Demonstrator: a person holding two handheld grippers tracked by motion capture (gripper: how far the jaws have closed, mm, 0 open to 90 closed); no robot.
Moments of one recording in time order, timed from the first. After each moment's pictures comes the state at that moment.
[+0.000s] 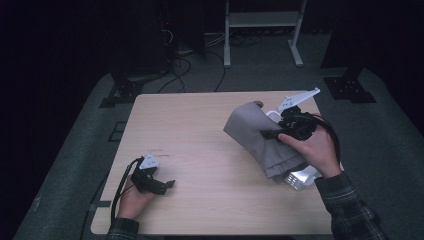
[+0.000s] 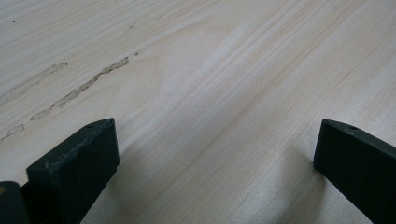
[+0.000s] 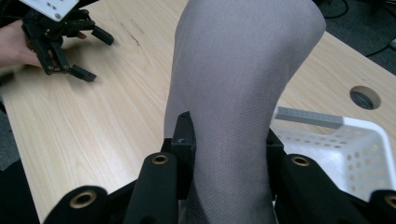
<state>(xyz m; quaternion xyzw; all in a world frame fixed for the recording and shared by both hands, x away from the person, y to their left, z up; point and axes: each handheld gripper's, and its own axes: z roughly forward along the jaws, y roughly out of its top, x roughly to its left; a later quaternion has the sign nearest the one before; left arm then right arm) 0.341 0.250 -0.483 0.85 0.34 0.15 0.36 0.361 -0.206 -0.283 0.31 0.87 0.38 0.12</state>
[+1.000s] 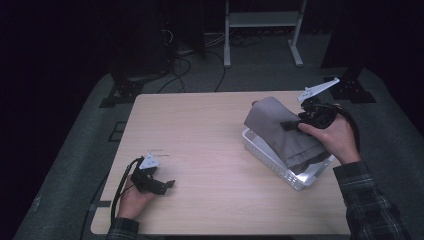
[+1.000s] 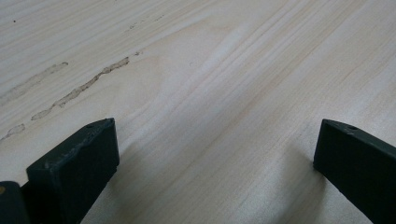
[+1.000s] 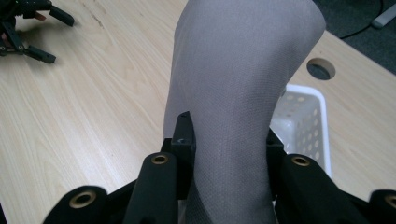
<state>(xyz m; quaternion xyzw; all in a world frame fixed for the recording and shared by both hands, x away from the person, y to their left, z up) 0.341 0.249 -0.483 0.85 0.34 0.15 0.36 0.391 -0.260 -0.287 0.33 0.87 0.35 0.12</state>
